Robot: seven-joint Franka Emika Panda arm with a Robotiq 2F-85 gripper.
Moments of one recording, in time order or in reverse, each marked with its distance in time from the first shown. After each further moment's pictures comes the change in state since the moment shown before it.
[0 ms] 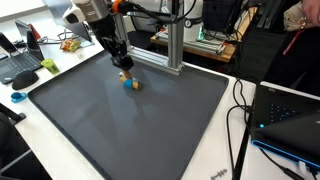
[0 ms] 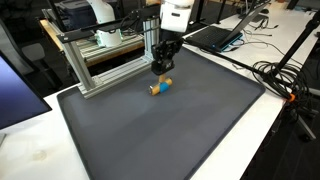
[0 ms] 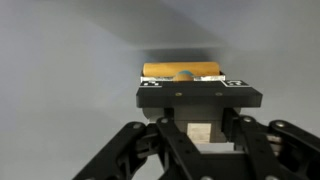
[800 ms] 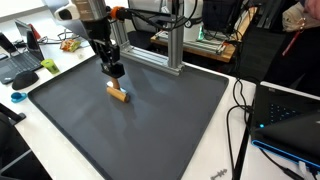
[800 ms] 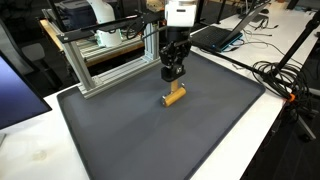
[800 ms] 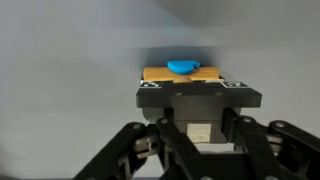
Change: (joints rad) arm 0.007 0.005 0.002 -0.031 0.000 0.248 0.005
